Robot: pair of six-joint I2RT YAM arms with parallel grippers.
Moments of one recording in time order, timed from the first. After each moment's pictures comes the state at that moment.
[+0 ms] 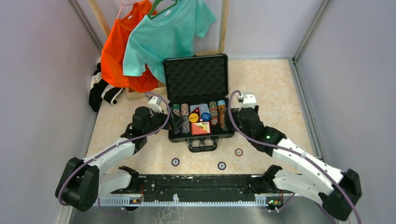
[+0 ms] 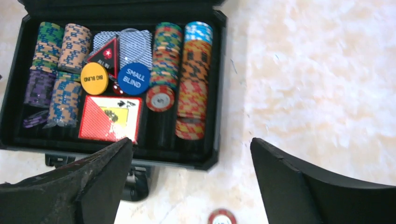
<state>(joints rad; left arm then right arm) -0.44 1.11 0.41 0.37 0.28 -0.48 0.77 0.97 0.71 -0.31 0.43 0.38</state>
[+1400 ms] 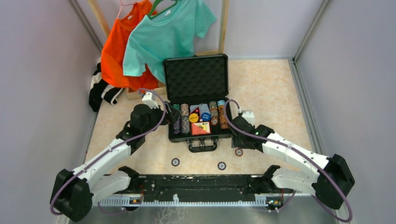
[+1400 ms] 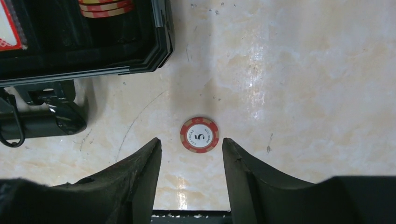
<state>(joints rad) -0.50 0.99 0.53 0.16 -0.01 -0.53 0.80 1.05 0.69 -0.78 0.37 0.74</state>
